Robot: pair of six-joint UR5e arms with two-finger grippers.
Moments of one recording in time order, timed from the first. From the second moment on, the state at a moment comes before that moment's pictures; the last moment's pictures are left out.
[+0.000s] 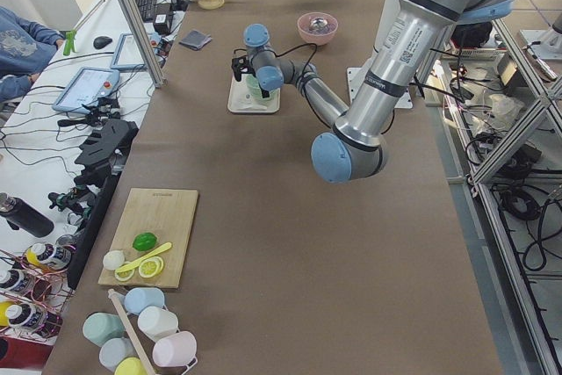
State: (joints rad) left arm -0.77 -2.04 -1.72 -1.90 -2.21 -1.29; right arm 1.30 -1.59 1.63 -1.30 2.38 0.44
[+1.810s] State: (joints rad) left arm -1.51 -1.24 -1.77 -1.74 -2.33 0.17; right arm 1.56 -1.79 1.62 -1.30 2.36 -0.05
